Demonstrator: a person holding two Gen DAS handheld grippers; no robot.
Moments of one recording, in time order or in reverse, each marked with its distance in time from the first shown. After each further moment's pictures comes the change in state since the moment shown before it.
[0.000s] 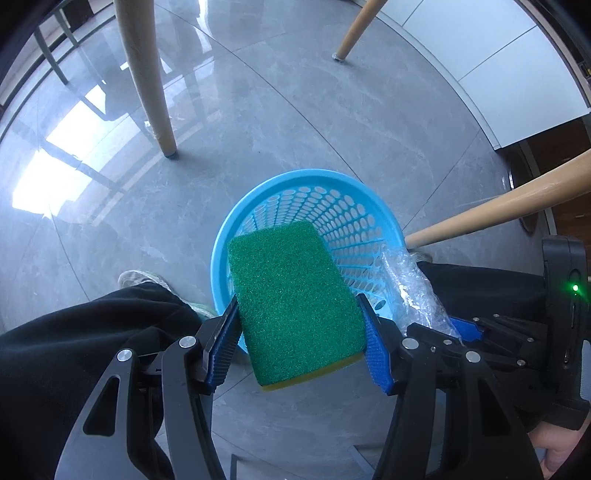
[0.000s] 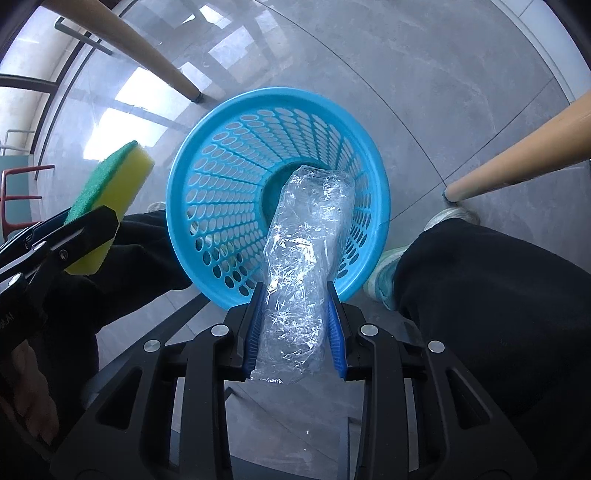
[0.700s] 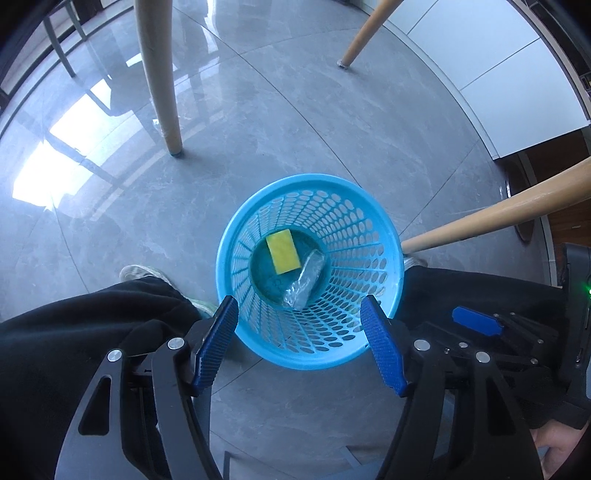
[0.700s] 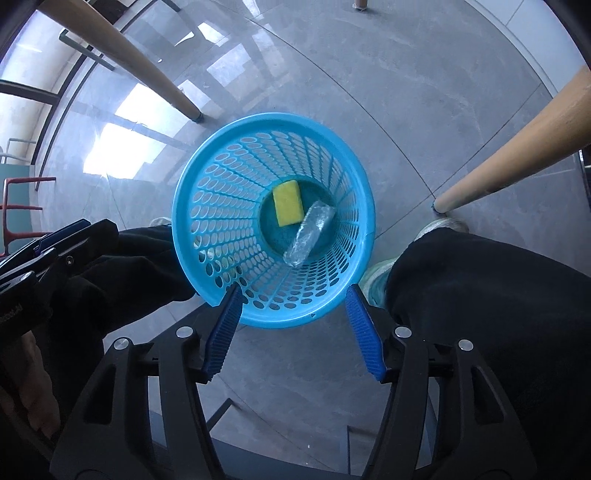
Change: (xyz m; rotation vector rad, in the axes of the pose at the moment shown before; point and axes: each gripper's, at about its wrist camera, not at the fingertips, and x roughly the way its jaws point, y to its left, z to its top) left arm -0.015 0.003 -0.005 -0.027 -0.024 0.001; right arm -0.037 -0.005 -0.009 -0.001 -0.090 -0.019
